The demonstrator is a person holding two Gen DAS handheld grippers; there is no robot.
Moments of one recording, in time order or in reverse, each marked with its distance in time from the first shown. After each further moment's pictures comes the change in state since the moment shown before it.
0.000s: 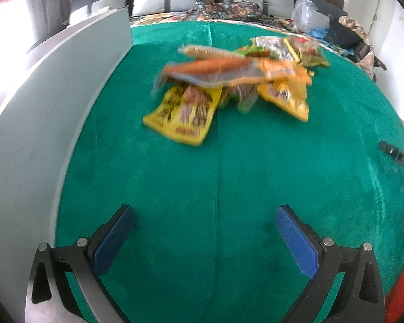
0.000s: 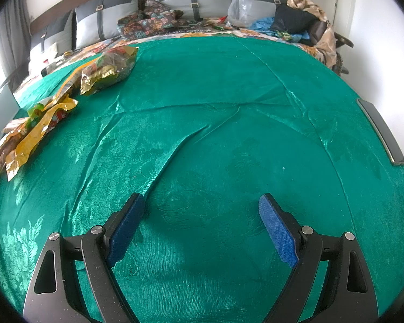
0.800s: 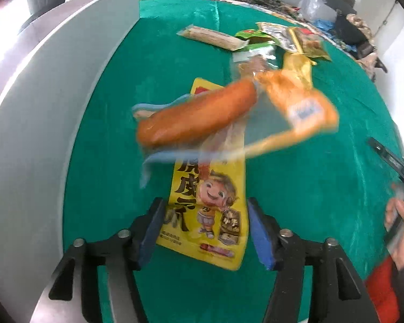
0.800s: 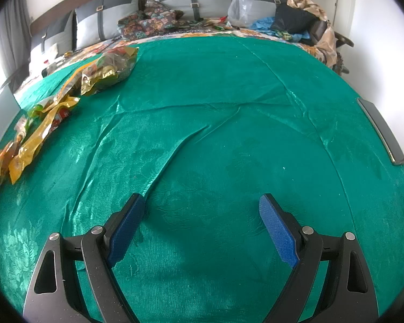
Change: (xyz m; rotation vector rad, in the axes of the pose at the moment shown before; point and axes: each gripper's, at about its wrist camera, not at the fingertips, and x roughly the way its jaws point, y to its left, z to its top) left arm -0.003 0.022 -0.010 -0.072 0.153 -0.072; right arm -0.001 0.001 -0.001 0.000 -0.001 0.002
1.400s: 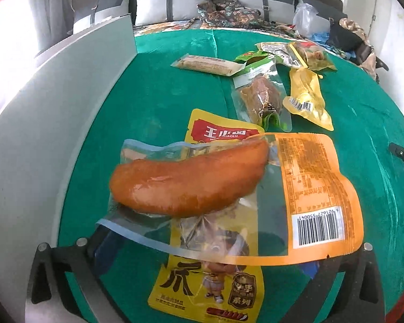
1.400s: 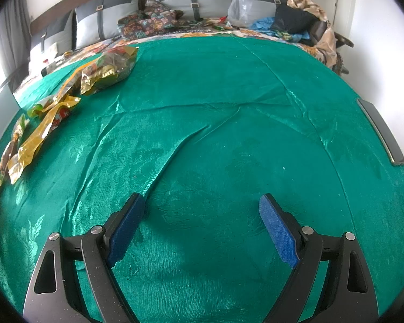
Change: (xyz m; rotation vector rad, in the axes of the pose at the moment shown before) left arm 0.032 -0.014 0.015 0.084 -0.209 0.112; right arm 0.000 0.000 0.000 0.000 0.000 0.001
